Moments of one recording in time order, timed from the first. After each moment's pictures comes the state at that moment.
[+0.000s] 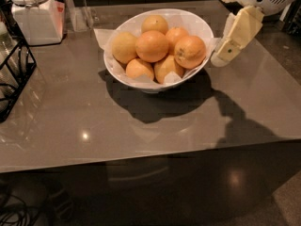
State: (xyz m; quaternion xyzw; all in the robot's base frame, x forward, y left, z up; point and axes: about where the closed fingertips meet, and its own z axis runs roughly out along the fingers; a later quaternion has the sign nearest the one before) arm 0.535 -0.146 1.025 -0.60 0.74 0.06 0.30
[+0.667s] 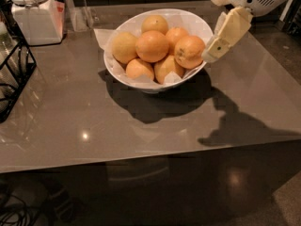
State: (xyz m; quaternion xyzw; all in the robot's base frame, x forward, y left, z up) arm 0.553 -0.139 1.019 -0.59 0.74 0.08 0.31
